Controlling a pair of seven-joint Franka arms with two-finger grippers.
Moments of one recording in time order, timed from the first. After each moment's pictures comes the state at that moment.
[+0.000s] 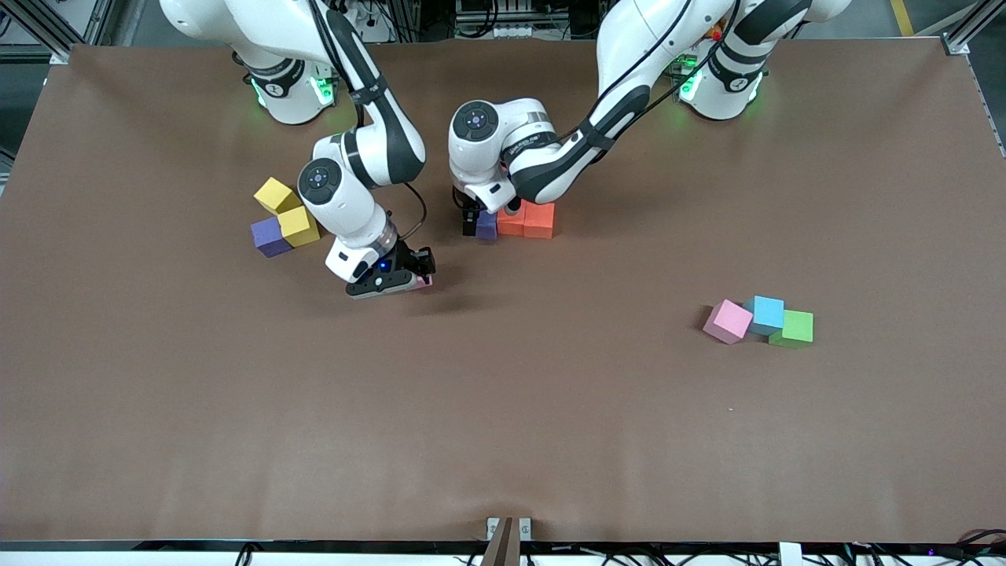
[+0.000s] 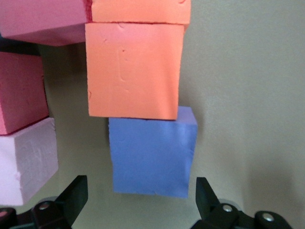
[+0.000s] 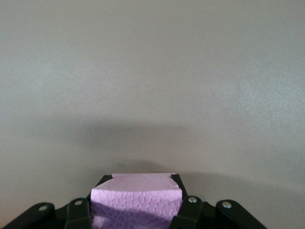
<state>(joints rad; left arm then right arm) -0.59 0.74 -0.52 -1.69 0.33 2.40 -2.72 0.94 0.40 -0.37 -2.14 0.58 2.66 -0.03</state>
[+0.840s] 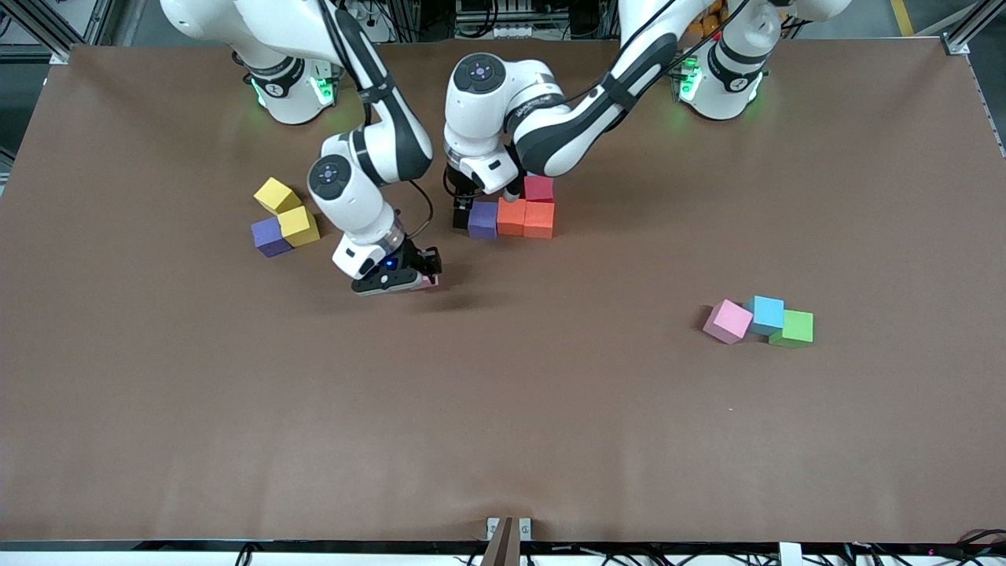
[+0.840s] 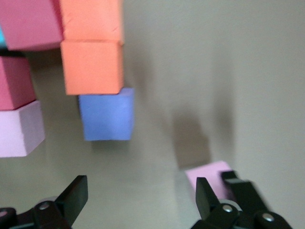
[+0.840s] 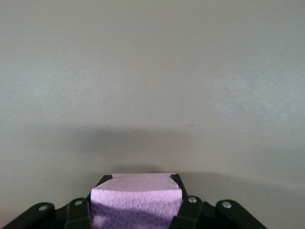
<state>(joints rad) -0.53 0.56 -0.53 -1.68 0.33 2.35 -2.64 0.99 0.43 -0.37 -2.14 0.58 2.72 0.07</state>
